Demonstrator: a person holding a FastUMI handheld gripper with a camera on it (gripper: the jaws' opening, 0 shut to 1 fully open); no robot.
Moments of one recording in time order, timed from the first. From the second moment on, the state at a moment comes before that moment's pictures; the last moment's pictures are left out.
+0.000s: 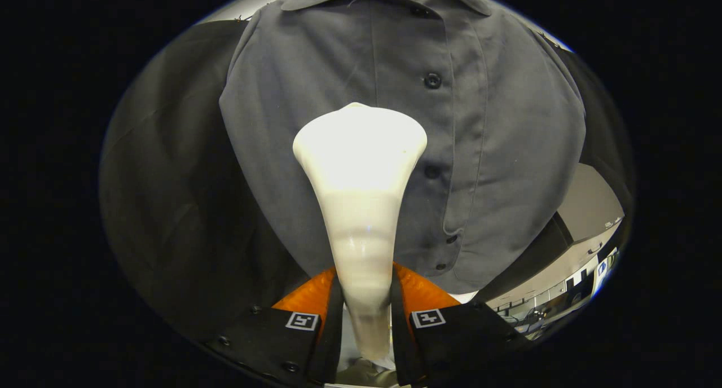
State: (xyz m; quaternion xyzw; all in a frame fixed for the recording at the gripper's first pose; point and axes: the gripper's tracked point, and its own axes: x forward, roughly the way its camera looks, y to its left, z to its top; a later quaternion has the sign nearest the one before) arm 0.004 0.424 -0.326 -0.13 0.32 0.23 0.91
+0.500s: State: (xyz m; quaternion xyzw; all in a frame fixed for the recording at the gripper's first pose) arm -0.001 0.404 -0.392 -0.15 0.37 0.22 0.89
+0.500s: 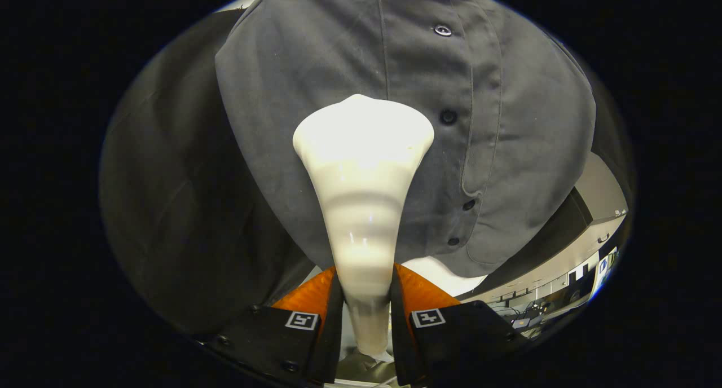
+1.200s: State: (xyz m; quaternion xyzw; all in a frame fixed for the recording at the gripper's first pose) arm -0.016 0.380 -0.471 -0.17 0.44 0.21 0.86
